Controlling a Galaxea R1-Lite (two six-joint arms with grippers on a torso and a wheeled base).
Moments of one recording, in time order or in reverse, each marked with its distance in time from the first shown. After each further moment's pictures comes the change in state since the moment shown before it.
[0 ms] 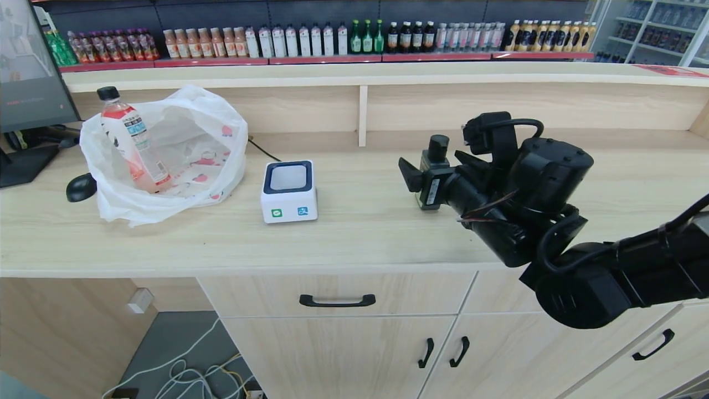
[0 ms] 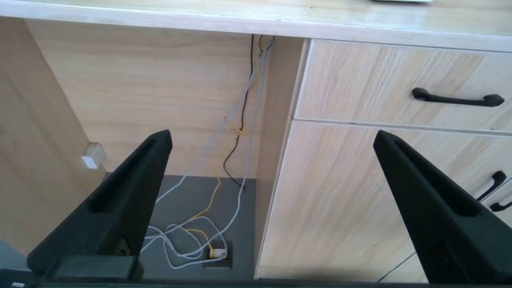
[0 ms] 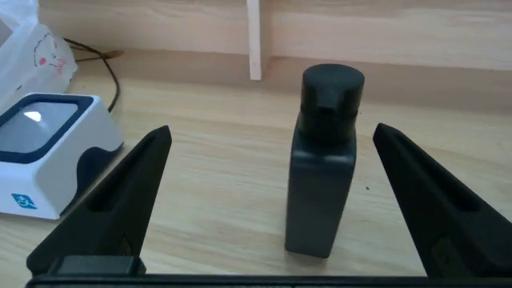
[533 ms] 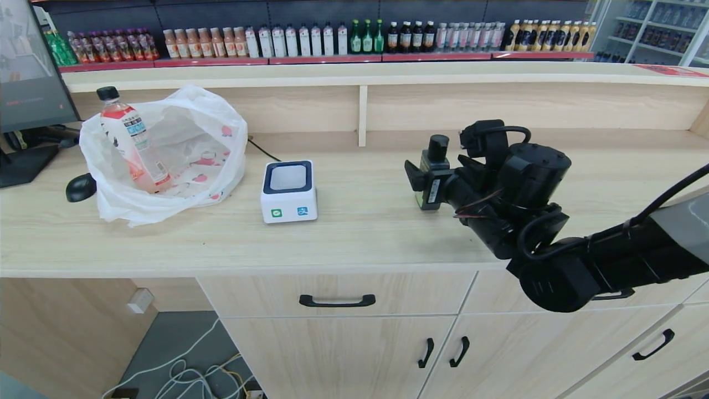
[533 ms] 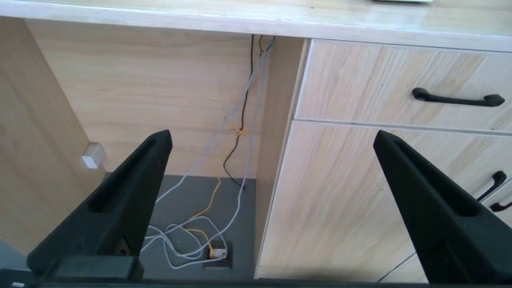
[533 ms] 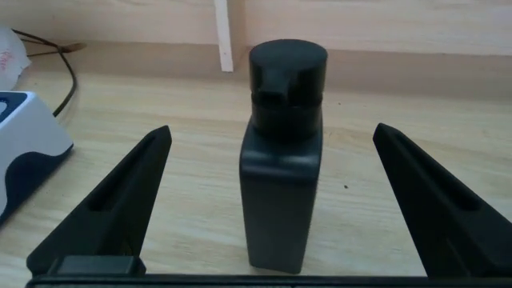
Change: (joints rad) left arm 0.000 0.000 0.000 0.000 0.000 0.000; right arm -0.058 0.079 -0.063 0.000 0.007 0.005
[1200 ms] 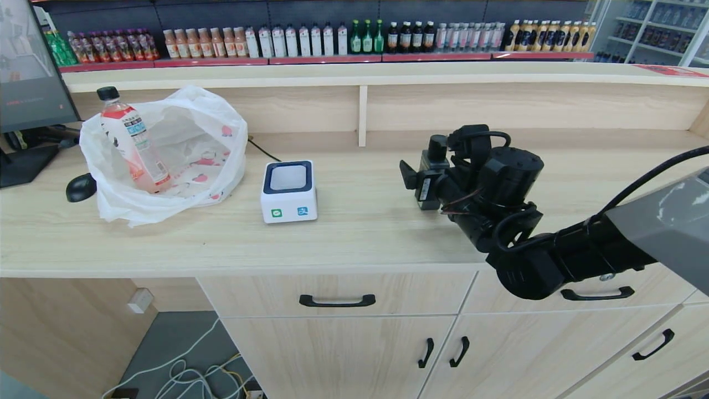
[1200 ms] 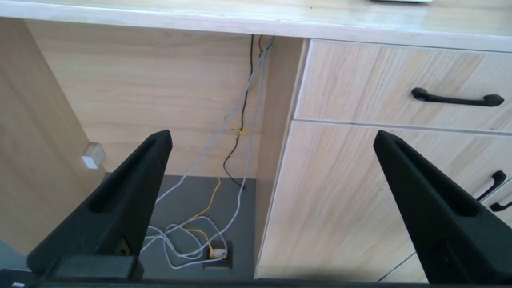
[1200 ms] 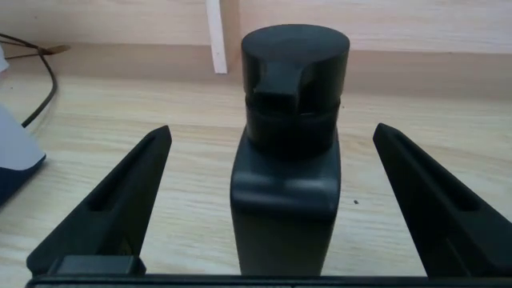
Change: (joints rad) left arm 0.001 0.000 0.000 0.000 0.000 0.000; right arm -0.019 0.098 -0.105 -0.002 -0.003 0.003
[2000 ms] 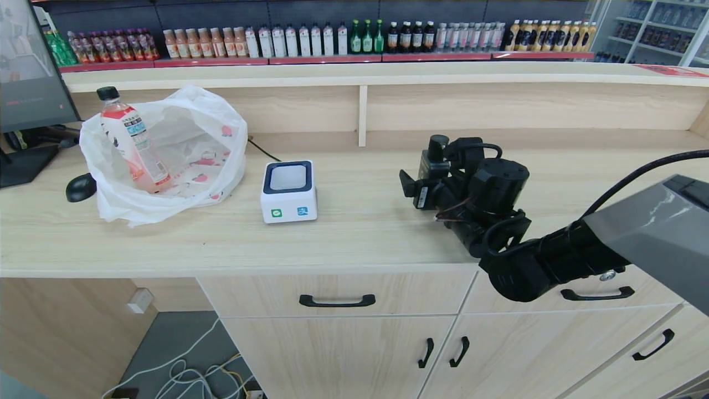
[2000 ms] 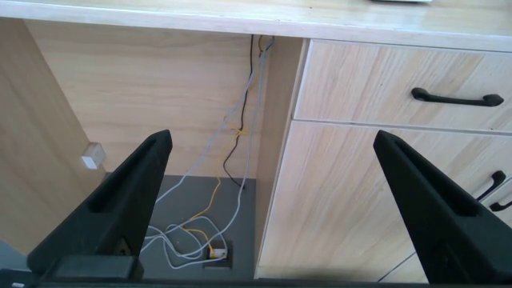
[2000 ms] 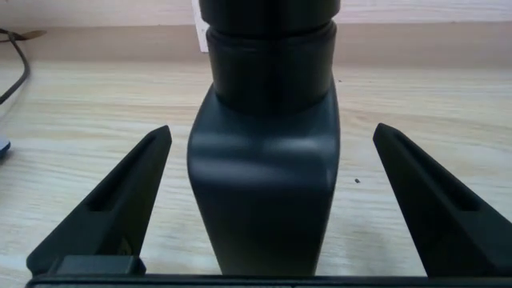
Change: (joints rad) left arm -0.001 0.000 0.000 0.000 0.000 0.000; right arm -0.010 0.051 -0.011 -0.003 -0.015 0.034
